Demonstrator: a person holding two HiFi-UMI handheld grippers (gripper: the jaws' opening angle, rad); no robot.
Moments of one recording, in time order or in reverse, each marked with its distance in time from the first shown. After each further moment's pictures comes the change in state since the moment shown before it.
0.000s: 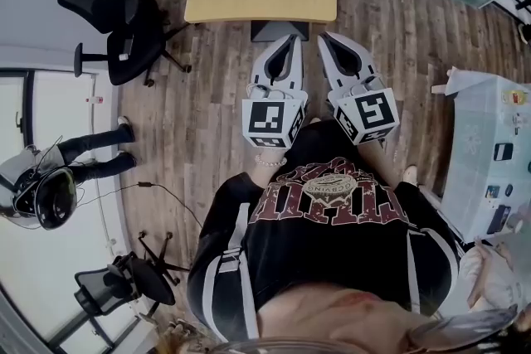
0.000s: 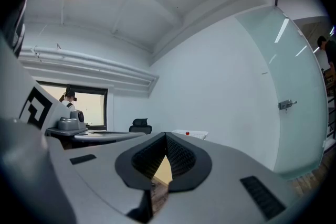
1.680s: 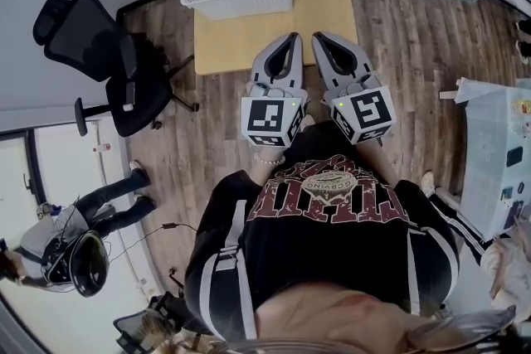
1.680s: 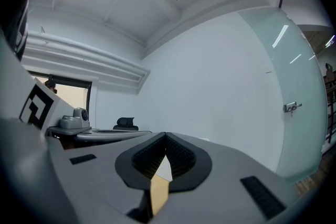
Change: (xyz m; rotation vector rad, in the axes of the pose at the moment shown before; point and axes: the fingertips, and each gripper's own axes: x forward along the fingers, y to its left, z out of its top) left arm 0.139 0.168 0.026 -0.011 0.008 -0.152; right arm 0.216 -0.033 0.006 -0.022 0.014 -0.107
